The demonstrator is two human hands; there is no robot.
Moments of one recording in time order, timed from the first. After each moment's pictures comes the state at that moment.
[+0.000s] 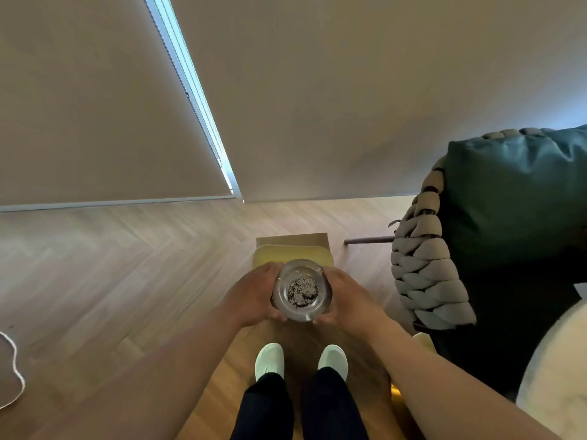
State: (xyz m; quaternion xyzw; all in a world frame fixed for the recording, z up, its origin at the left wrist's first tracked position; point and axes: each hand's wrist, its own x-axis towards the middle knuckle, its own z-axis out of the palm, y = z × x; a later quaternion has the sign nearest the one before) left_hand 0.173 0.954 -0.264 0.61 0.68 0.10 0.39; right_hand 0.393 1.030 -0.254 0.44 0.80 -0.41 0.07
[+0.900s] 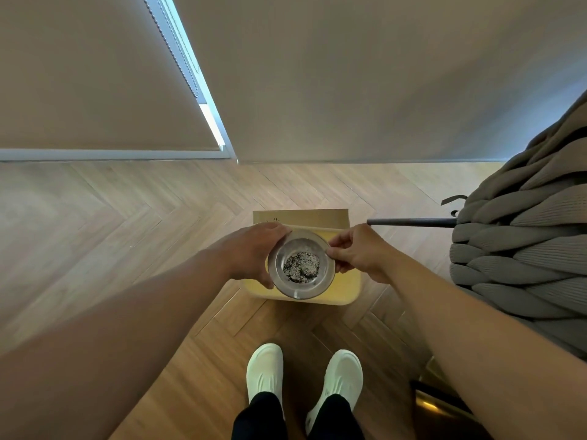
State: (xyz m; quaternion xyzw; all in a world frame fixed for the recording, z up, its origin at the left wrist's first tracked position) left_hand 0.120 1.047 -0.457 0.69 0.61 0.00 0.39; right_hand 0.347 1.148 -0.454 0.52 0.58 -0.62 0.08
